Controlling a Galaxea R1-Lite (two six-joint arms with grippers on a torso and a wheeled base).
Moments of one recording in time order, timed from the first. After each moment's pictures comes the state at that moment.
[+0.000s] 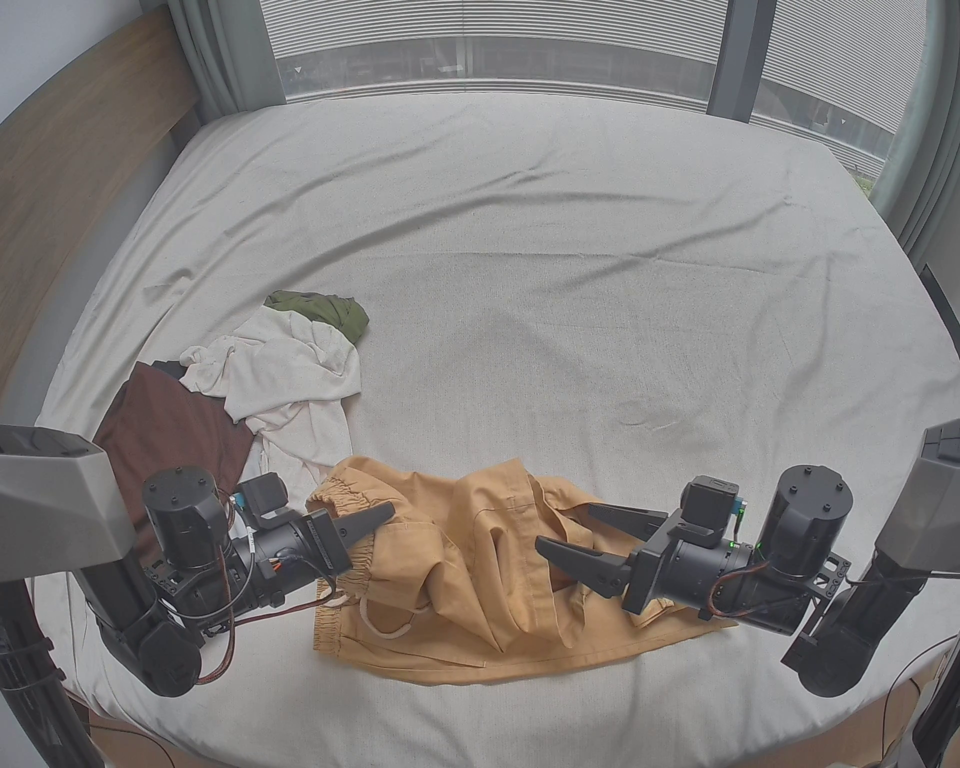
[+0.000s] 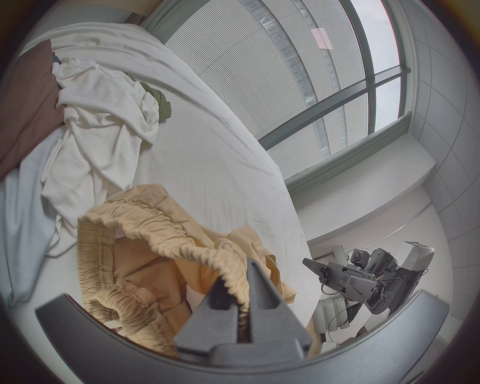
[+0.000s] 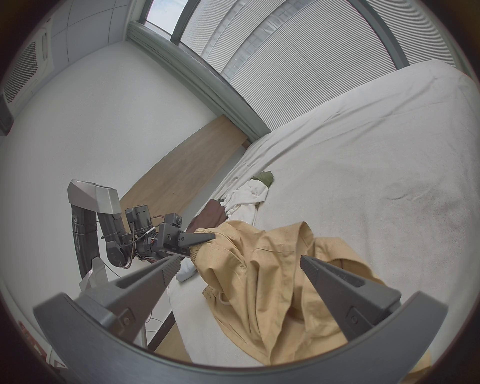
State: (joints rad) left arm -0.36 2.05 -0.34 -1.55 -0.42 -0.65; right arm 0.62 2.02 -0.40 -1.53 0.32 0.36
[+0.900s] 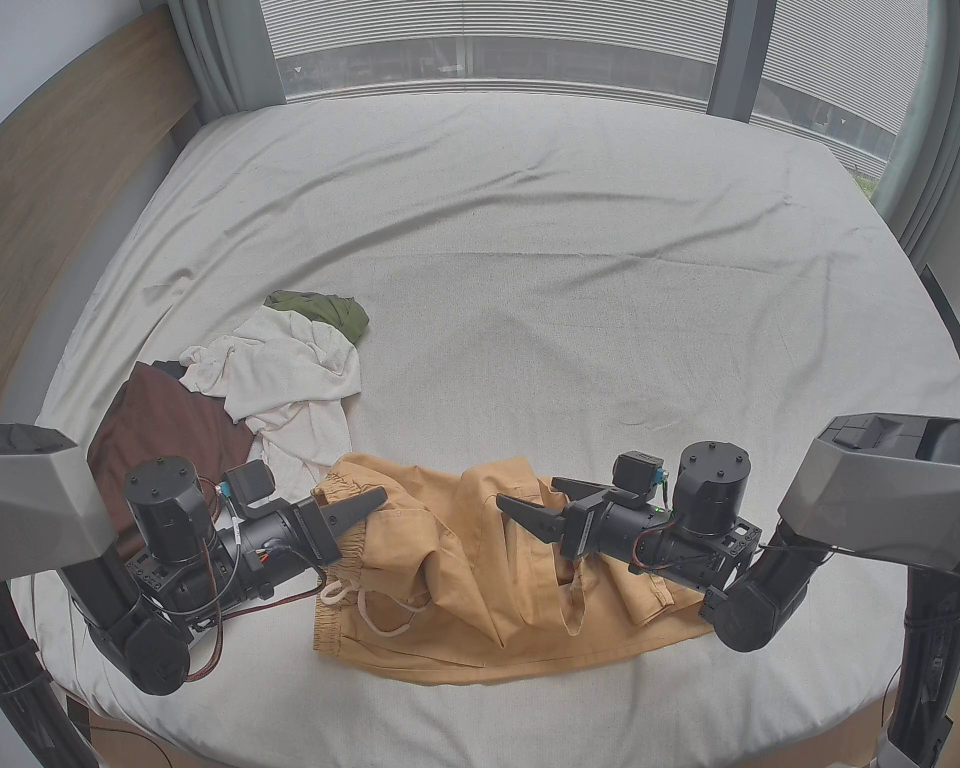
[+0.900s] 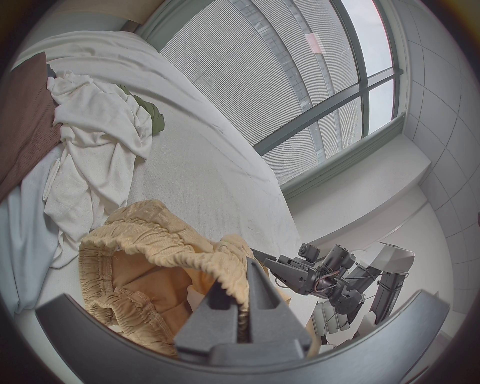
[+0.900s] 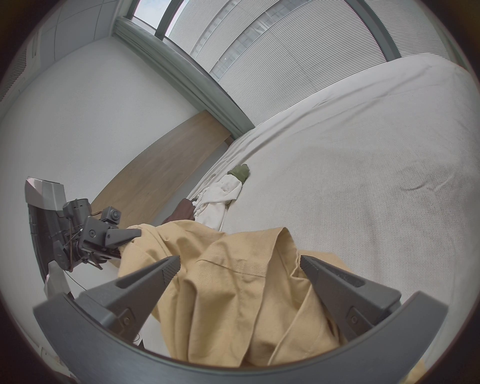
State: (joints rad) left arm -0.36 2.00 -0.33 -1.55 -0.42 -0.65; right arm 0.56 2.28 -0.75 -1.40 0.29 0.37
